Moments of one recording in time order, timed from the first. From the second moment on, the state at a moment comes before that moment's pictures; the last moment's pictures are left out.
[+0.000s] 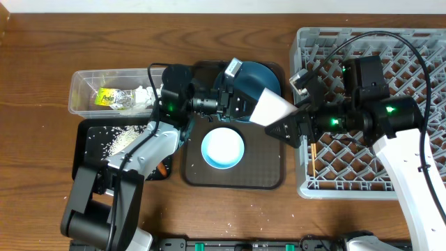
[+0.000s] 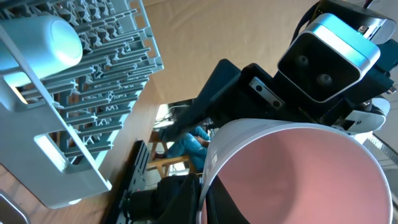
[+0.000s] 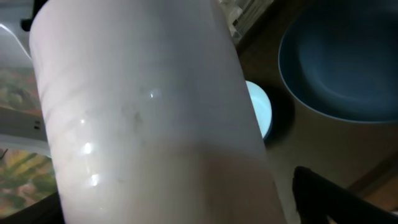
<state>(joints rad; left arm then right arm) -0.34 1.69 0.91 0.81 1.36 -1.35 0.20 1.37 1.31 -1.05 -0.85 -0.18</state>
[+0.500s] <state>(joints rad) -0.34 1.69 0.91 0.67 1.36 -1.21 0.20 1.37 1.31 -1.05 -0.86 -0.17</state>
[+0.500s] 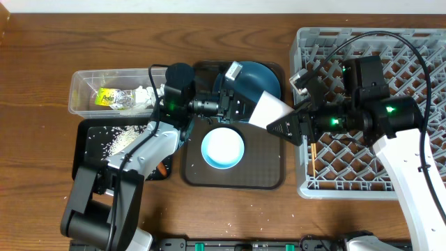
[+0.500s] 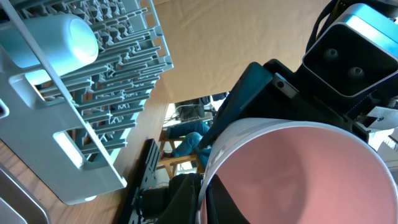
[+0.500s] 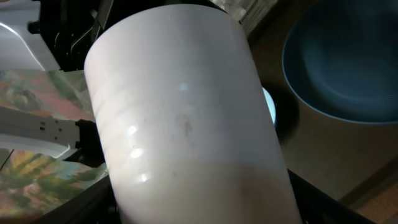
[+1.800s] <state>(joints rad) -0.26 1.68 0.89 0.03 1.00 -0.71 0.12 1.30 1.31 -1.29 -0.47 -0.02</state>
